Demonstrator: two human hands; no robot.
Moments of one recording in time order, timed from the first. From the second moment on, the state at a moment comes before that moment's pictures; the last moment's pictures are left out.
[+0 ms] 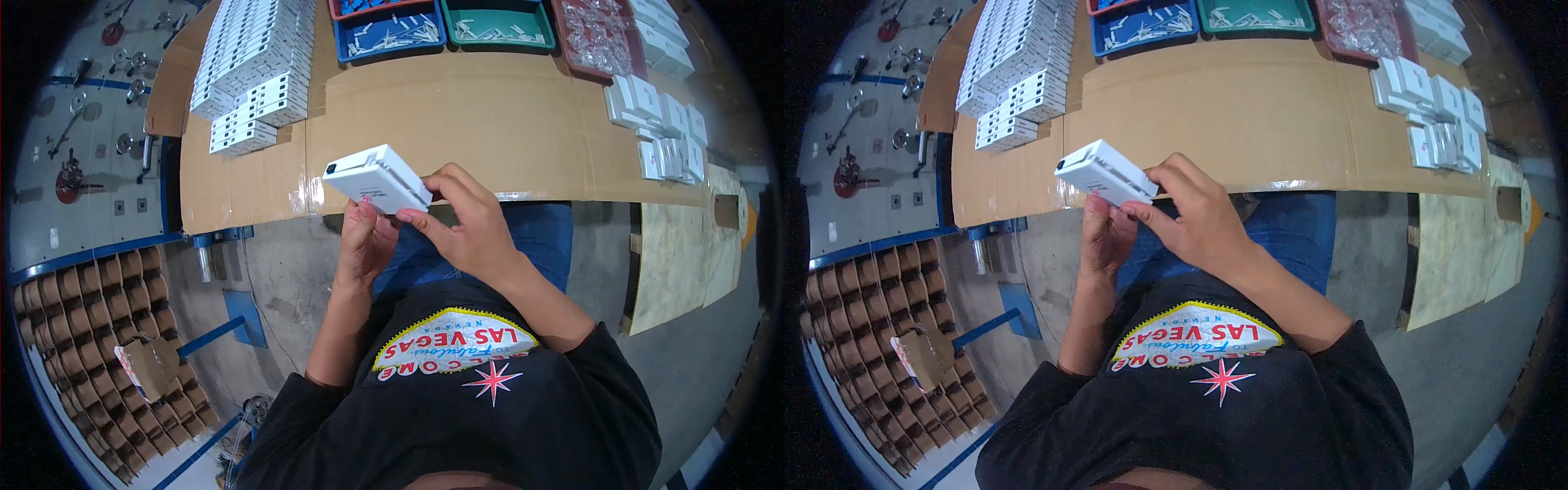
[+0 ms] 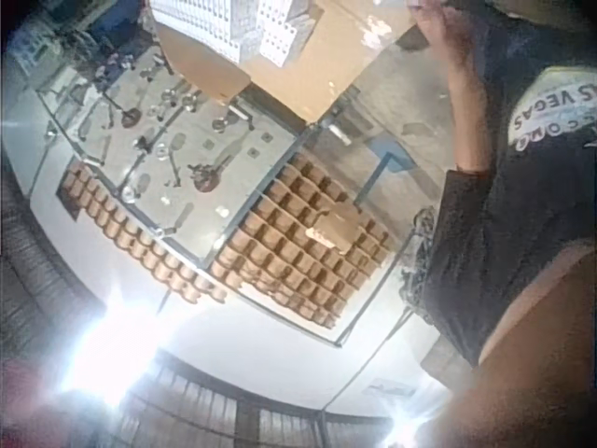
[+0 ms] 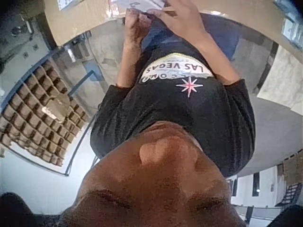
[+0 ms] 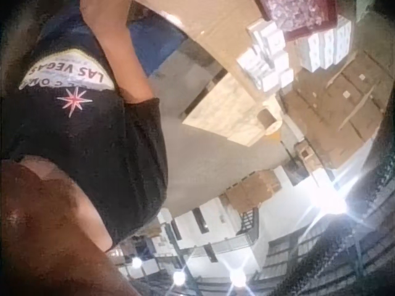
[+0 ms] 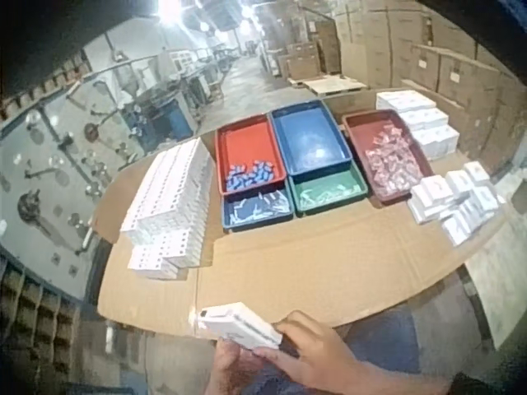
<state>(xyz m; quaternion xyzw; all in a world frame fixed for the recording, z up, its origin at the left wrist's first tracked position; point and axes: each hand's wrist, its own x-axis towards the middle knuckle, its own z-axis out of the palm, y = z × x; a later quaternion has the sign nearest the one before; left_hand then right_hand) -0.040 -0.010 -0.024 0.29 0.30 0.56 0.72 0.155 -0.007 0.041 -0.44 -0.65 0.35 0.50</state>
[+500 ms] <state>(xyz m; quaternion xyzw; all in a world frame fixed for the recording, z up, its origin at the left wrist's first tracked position) -0.053 -0.007 -0.030 0.31 0.26 0.51 0.76 0.155 -0.004 0.044 -0.40 -0.59 0.37 0.59</state>
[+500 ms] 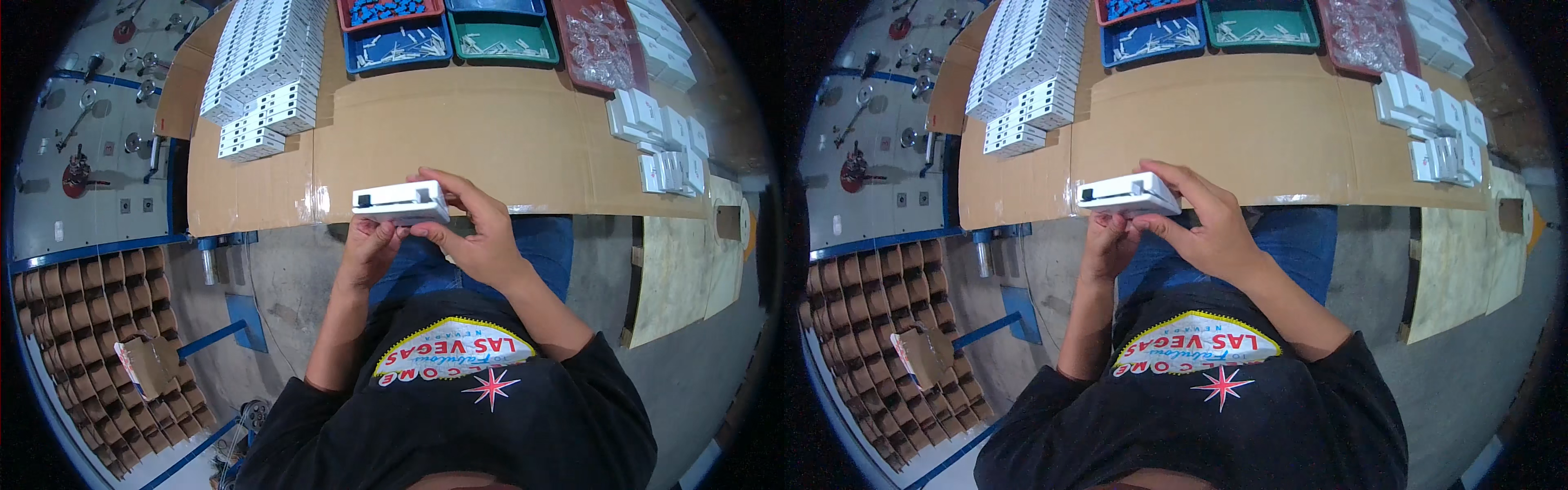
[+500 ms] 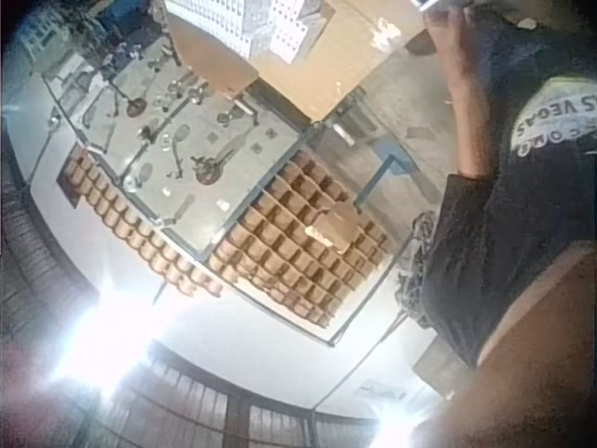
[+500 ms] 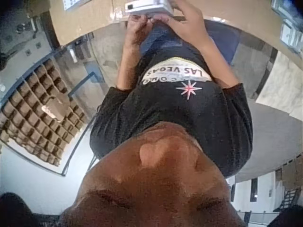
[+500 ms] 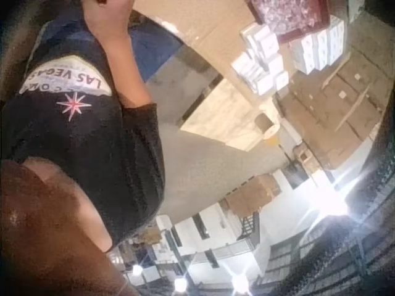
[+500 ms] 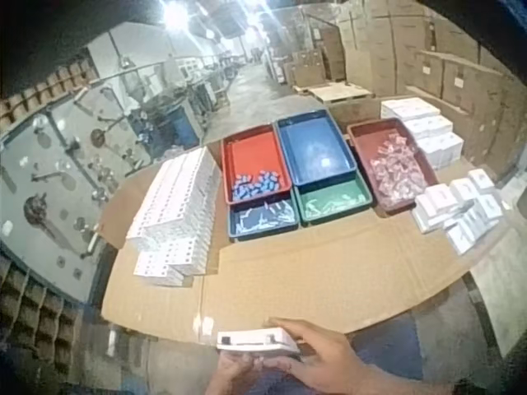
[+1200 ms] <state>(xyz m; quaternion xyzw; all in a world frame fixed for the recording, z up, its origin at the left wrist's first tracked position) -0.032 -0.003 0.021 0.45 0.27 0.59 0.61 0.170 -0.010 0.017 -0.34 -0.51 0.54 0.57</state>
